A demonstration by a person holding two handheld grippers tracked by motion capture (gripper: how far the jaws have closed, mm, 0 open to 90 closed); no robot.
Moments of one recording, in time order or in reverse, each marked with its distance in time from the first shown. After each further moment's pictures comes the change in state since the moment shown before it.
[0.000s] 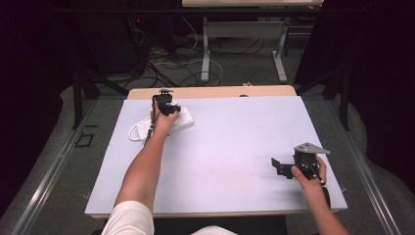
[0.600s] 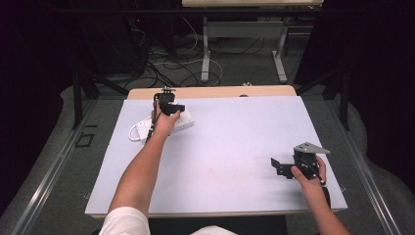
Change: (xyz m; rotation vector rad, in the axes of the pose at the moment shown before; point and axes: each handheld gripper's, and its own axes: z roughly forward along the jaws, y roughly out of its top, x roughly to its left) left arm -0.017 0.003 -0.018 -0.011 -0.017 0.057; right arm 0.001 0.001 0.000 -0.008 0.022 -0.010
